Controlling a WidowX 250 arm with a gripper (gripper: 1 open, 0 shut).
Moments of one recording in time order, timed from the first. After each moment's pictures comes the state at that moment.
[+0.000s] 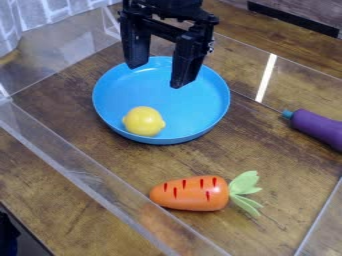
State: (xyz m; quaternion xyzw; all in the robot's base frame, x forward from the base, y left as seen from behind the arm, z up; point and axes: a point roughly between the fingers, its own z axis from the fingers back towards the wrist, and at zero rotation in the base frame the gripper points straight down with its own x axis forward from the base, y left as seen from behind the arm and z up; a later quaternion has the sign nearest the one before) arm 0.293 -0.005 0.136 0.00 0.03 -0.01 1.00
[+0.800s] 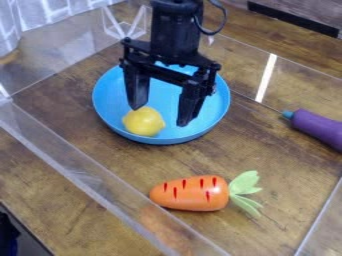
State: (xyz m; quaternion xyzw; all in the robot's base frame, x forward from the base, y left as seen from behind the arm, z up) arm 0.284 -0.011 0.098 -0.01 0.07 0.07 0.99
